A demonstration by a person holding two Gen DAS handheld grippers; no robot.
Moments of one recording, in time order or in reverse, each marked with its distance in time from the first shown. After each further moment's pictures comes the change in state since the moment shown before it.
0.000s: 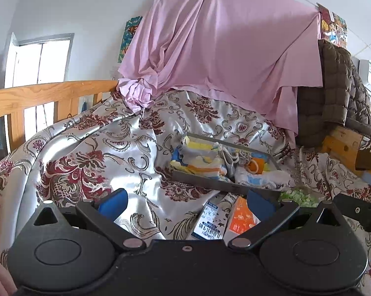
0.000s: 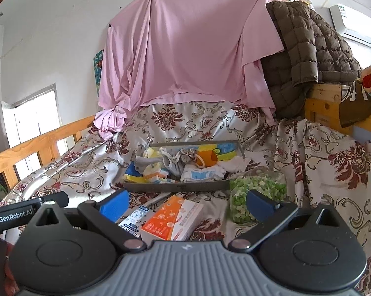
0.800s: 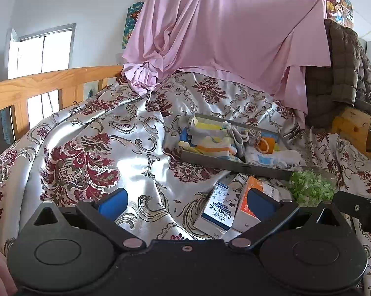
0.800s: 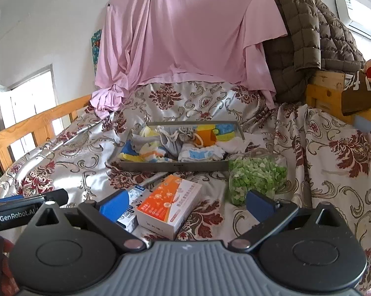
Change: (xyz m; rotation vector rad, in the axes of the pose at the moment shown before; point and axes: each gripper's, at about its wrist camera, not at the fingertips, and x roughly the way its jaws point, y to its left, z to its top) left arm 0.011 0.000 -0.011 0.030 0.083 0.049; right arm 0.015 0.005 -0.011 -0.026 0.099 -0.022
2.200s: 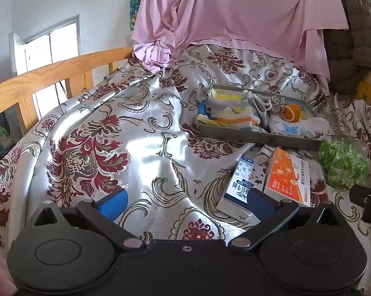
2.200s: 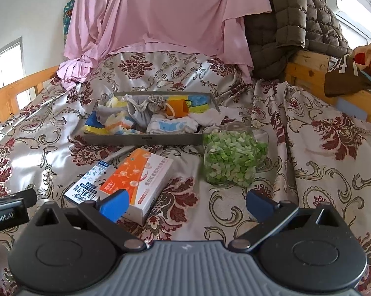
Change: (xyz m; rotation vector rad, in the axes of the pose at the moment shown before) left arm 0.036 -0.014 -0.005 0.082 0.128 0.141; right arm 0.047 -0.002 -0.009 -0.016 0.132 -0.162
